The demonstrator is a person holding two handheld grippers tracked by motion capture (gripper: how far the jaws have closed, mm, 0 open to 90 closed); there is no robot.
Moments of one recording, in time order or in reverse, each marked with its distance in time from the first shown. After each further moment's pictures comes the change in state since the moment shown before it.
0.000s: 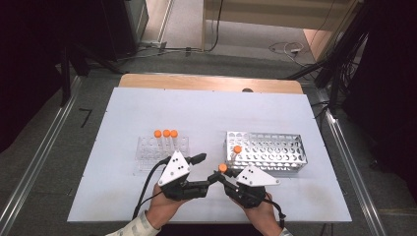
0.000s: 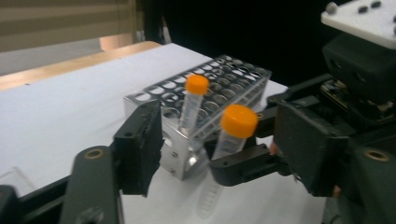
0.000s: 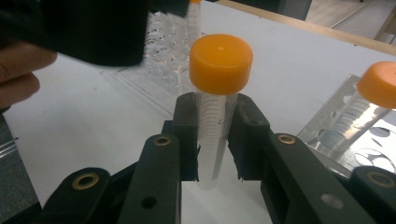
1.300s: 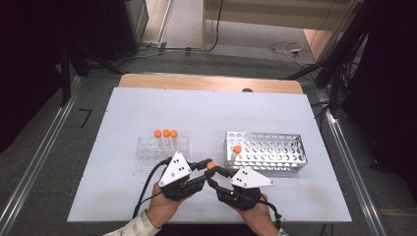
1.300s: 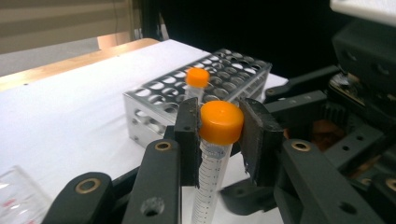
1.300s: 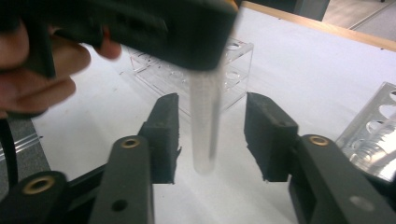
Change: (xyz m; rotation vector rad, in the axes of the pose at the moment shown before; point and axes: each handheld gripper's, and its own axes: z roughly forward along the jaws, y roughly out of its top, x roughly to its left) left arm 0.009 0.001 -0.007 -0.007 0.021 0.009; right arm 0.008 0.003 0.003 0.000 0.051 -0.013
